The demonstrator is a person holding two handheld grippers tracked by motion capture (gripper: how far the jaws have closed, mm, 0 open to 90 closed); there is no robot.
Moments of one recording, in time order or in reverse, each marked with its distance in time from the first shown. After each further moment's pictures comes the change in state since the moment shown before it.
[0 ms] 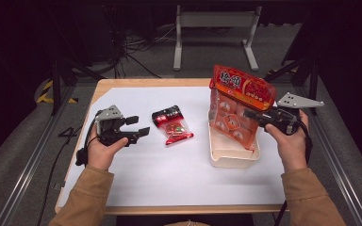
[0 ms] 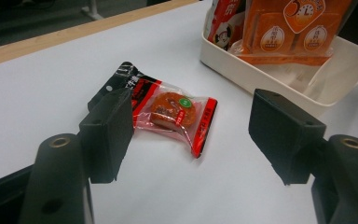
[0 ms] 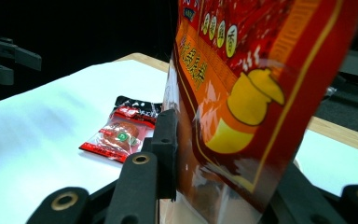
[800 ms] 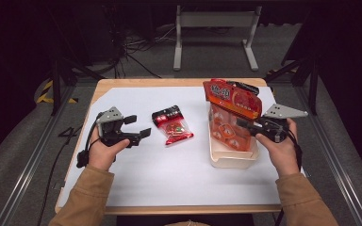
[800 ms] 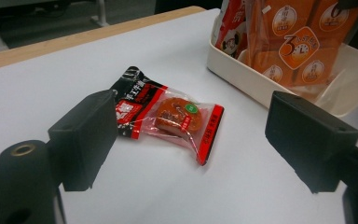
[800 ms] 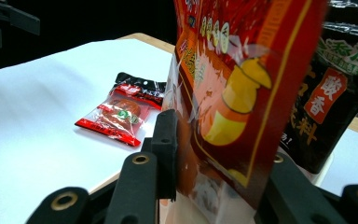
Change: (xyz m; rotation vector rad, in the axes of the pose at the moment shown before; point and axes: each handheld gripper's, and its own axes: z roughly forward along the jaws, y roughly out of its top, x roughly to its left) left arm -0.001 -0.008 0.006 -0.051 0.032 -0.028; right arm 0.013 -0.027 0.019 0.040 0.001 -0.056
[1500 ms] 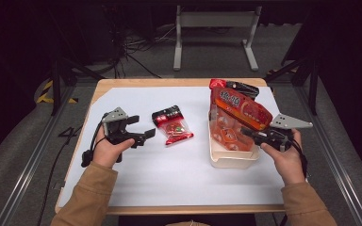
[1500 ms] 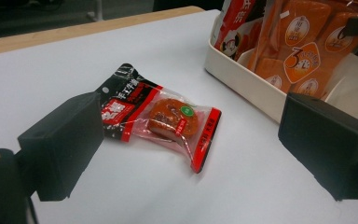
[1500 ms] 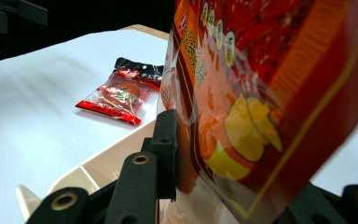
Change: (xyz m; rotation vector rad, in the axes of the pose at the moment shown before) left arm 0.000 -0.004 0.017 0.001 -0.018 -0.056; right arm -0.001 -0.029 -0.012 0.006 -0.003 0.036
